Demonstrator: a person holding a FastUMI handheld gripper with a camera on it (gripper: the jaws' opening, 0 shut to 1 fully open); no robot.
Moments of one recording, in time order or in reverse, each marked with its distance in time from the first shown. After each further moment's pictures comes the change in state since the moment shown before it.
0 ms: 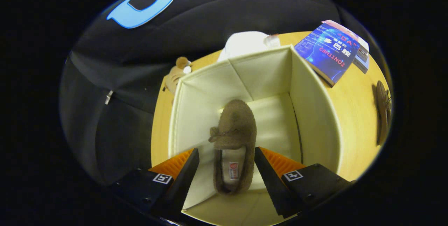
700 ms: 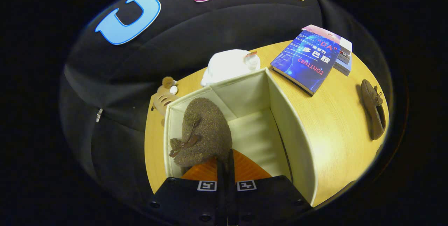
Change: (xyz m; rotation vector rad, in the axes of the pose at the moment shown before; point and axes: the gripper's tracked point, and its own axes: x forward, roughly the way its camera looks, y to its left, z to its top) arm 0.008 -0.025 0.016 0.047 -0.078 -0.169
